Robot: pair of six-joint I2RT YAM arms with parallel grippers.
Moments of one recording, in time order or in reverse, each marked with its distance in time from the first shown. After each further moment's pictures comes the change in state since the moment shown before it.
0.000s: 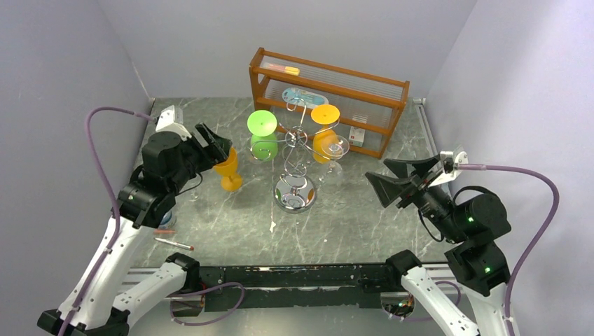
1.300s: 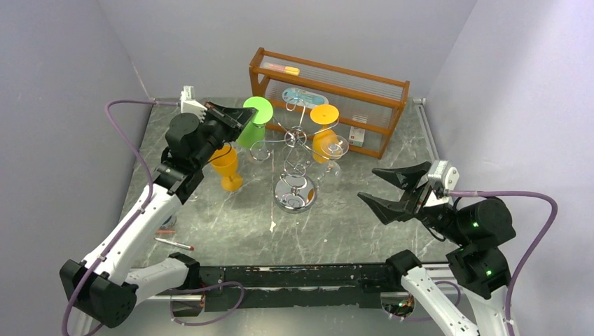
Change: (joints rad) left arm -0.032 0.241 -0.064 0.603 0.138 -0.468; right arm 0.000 -0.018 -0.011 0.049 -0.288 -0.203
